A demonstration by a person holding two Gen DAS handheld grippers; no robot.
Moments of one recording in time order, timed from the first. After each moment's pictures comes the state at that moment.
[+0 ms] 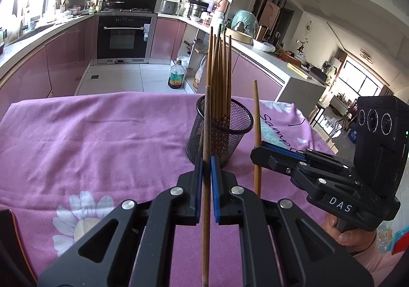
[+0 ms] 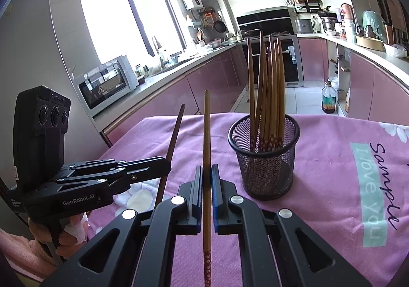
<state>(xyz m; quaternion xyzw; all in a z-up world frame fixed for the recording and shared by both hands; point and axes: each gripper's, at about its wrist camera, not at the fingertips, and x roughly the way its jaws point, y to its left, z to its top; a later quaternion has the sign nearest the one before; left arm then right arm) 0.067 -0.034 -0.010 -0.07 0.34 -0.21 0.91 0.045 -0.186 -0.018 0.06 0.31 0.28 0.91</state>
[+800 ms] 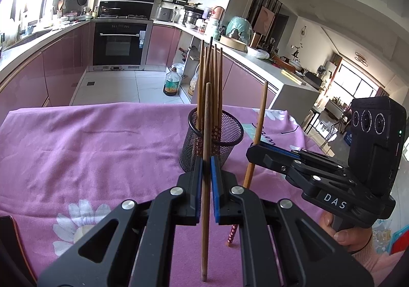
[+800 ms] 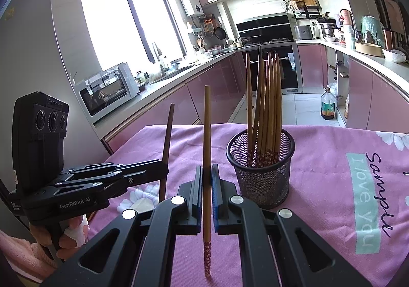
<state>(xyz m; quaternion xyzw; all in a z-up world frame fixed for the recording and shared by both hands) 0.066 -0.033 0.002 -0.08 0.32 -0.23 0.92 0.045 -0.193 -0.009 0.06 0.29 0.28 0.91</state>
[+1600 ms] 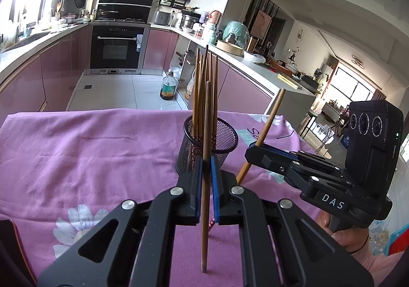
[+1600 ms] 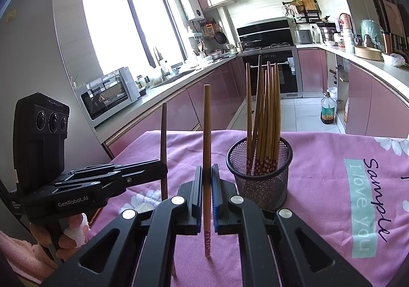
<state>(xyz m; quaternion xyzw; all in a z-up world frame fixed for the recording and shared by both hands) 0.067 -0.033 0.007 -0.08 0.31 -0.23 0.92 0.045 -0.193 -0.002 0.06 0.28 0.28 0.92</state>
